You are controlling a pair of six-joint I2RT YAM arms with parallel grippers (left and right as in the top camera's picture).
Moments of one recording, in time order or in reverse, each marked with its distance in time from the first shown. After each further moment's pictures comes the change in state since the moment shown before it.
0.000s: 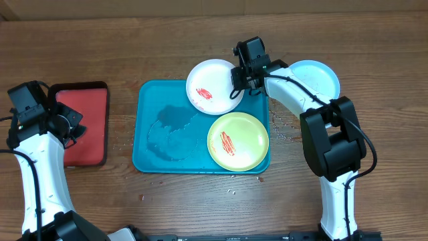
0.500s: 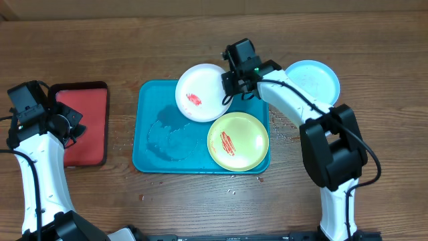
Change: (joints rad) left arm 0.000 0.000 0.000 0.007 0.000 0.000; right arm 0.088 -0.082 0.004 -0.126 -0.013 0.007
